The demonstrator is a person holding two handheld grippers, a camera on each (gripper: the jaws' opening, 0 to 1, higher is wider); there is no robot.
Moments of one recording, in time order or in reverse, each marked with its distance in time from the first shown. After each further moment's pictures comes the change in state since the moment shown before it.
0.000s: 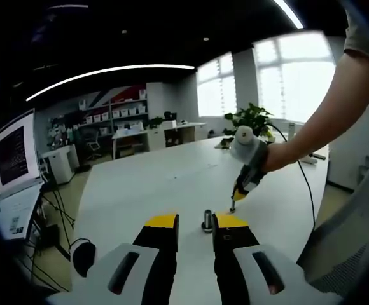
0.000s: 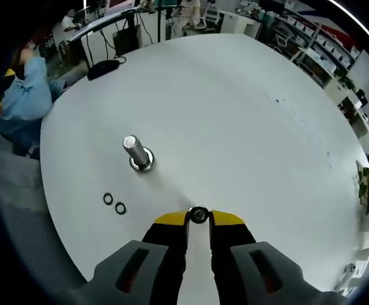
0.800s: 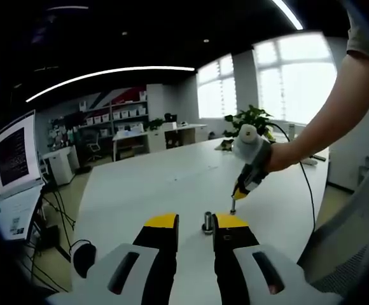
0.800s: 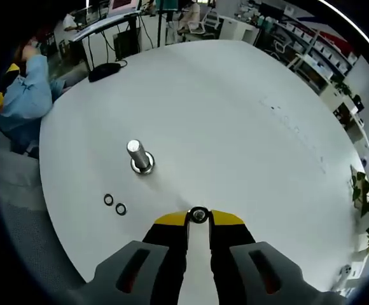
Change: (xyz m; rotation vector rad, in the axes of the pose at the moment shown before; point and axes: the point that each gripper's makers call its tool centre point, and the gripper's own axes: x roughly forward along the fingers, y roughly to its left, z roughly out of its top) left arm -0.001 0.000 0.002 0.001 -0.011 0.002; right arm -0.010 -0.002 0.005 -0.013 -0.033 -0.036
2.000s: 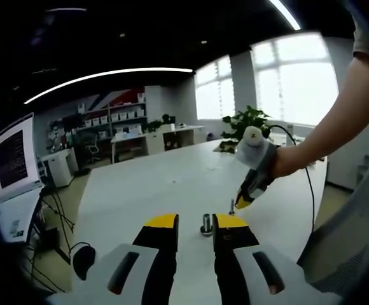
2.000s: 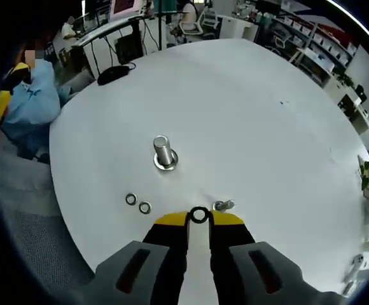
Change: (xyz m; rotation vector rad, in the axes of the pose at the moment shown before) left arm 0.000 -0.003 0.004 0.010 -0.013 -0.010; right arm -0.010 0.031 -0.007 0.054 -0.003 0.048
